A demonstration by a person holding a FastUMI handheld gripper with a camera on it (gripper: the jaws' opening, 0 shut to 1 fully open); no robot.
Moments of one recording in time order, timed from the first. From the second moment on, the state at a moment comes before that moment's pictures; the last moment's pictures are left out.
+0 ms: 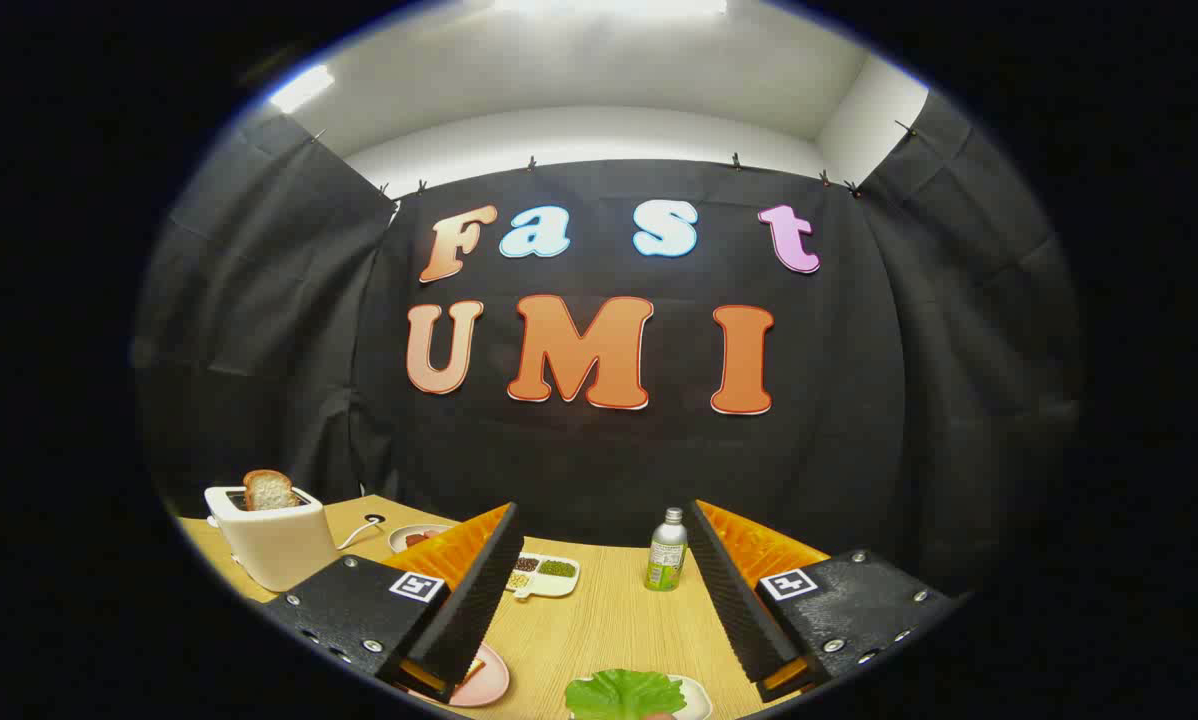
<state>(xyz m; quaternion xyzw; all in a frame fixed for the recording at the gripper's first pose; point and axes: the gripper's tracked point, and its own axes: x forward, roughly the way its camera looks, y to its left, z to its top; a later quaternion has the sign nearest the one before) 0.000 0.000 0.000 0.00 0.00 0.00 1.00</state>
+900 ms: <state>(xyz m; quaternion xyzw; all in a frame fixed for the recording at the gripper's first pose) 0.004 -0.002 -0.011 0.01 0.02 0.00 1.00</state>
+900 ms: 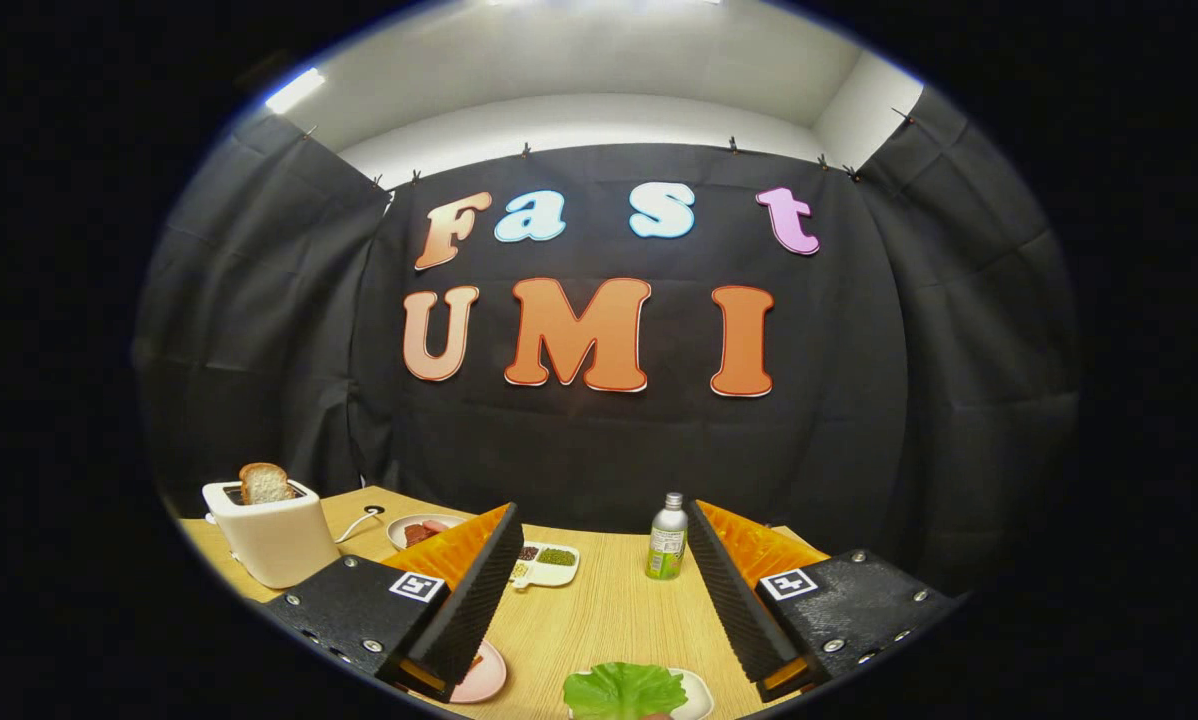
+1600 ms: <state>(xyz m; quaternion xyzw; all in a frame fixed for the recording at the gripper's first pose) 0.002 -0.001 -0.047 0.03 0.12 0.02 0.99</state>
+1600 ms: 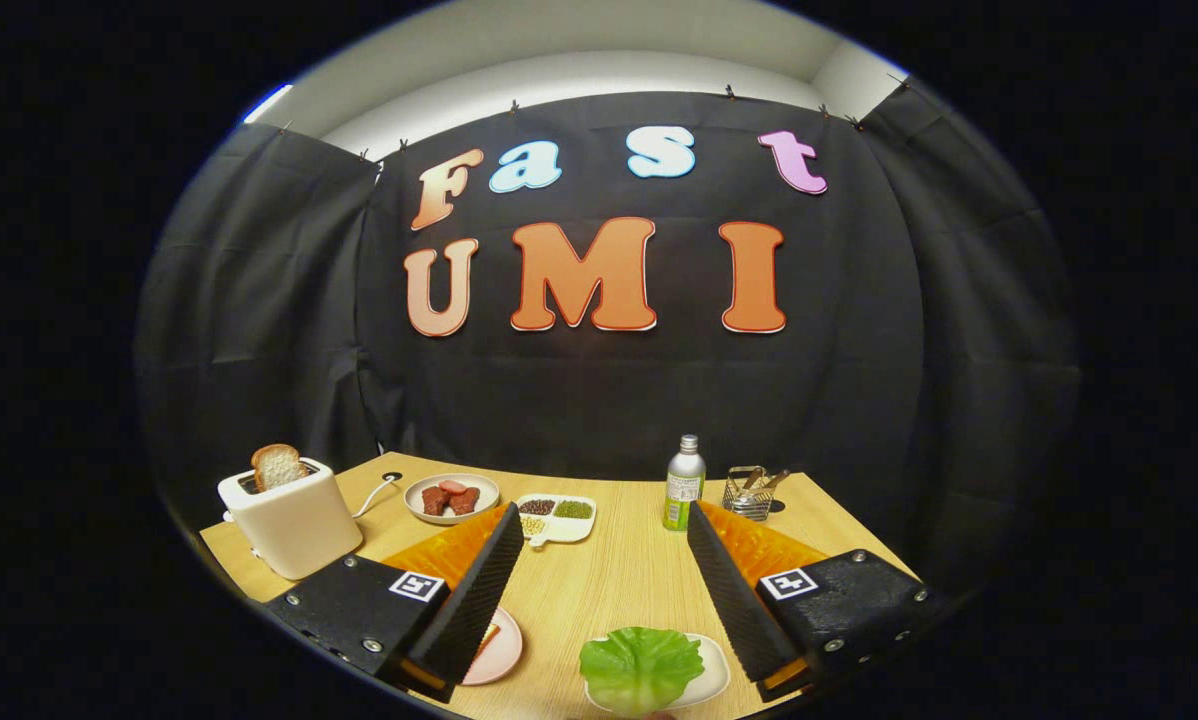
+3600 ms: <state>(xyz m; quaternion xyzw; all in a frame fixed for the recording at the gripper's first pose) -0.046 -0.020 -0.263 0.02 0.55 0.06 0.83</state>
